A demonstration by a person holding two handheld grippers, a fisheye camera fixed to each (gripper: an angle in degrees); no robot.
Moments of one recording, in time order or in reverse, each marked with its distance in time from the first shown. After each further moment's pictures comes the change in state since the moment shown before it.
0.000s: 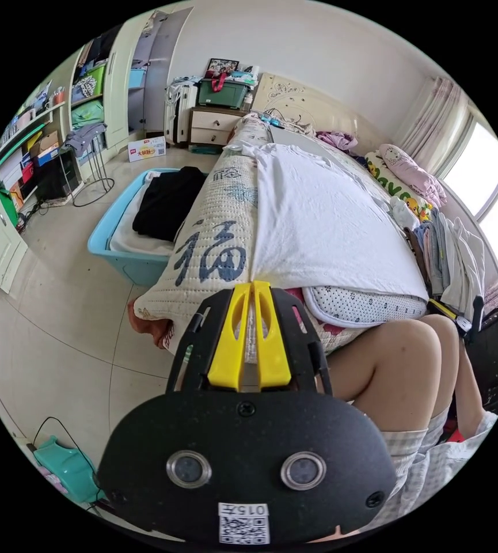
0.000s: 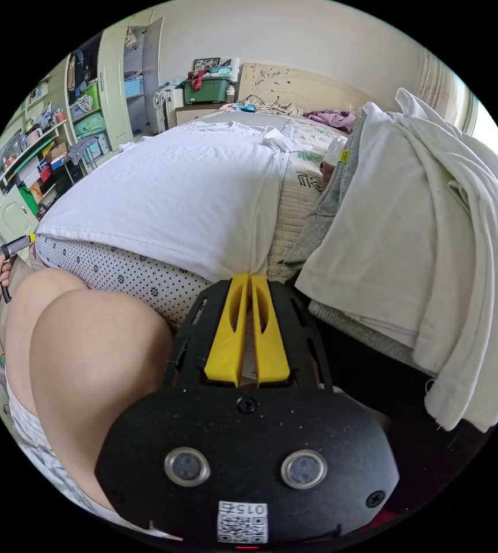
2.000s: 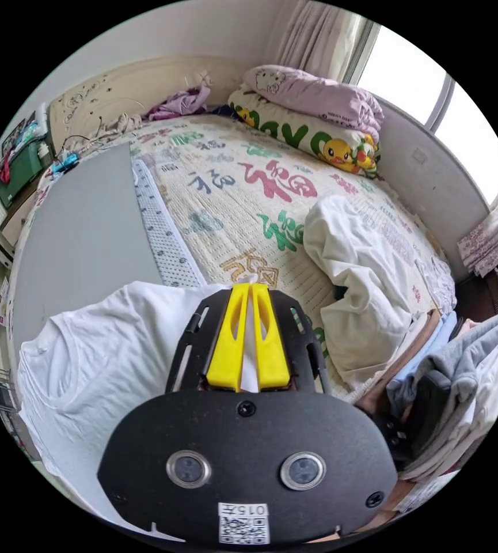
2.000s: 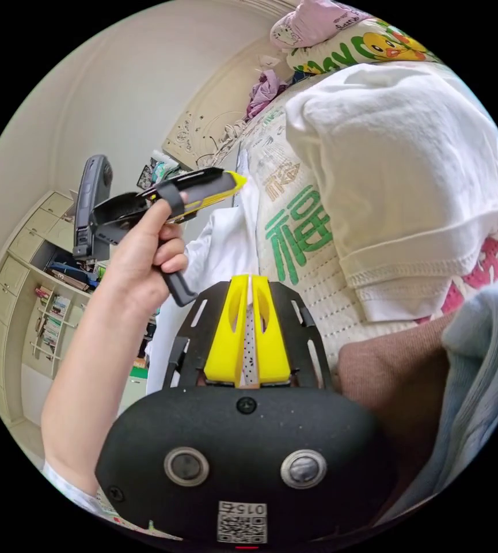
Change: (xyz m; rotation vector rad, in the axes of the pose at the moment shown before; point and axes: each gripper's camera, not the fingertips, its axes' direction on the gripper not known) left arm 0.473 -0.363 0.619 -0.158 0.222 0.569; right arm 0.356 -0.341 0.227 0.159 -0.644 0.676
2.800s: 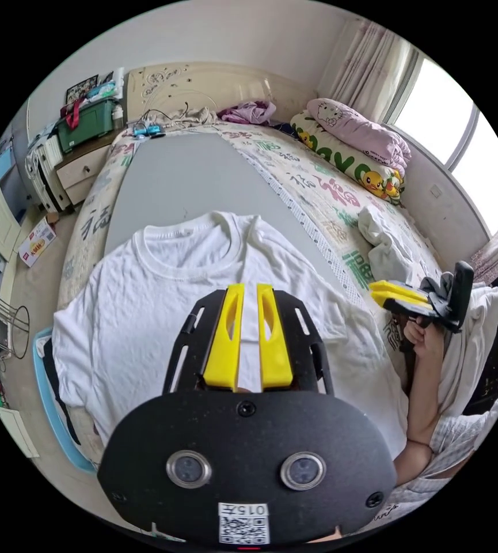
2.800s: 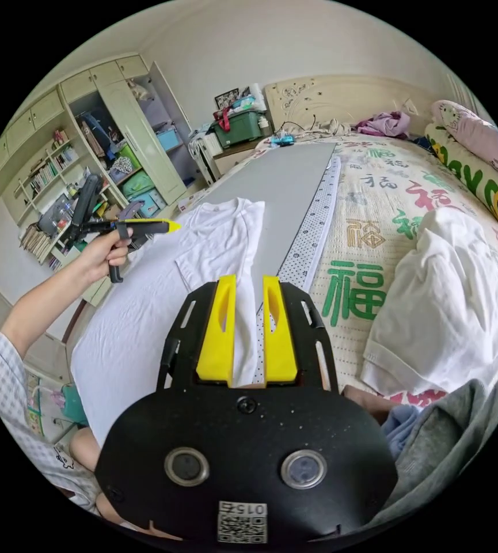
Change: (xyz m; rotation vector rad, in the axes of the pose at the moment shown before) left arm -0.206 0.180 -0.105 0.057 -0.070 -0.170; right arm -0.115 0.050 0.039 -0.198 0.151 -0.633
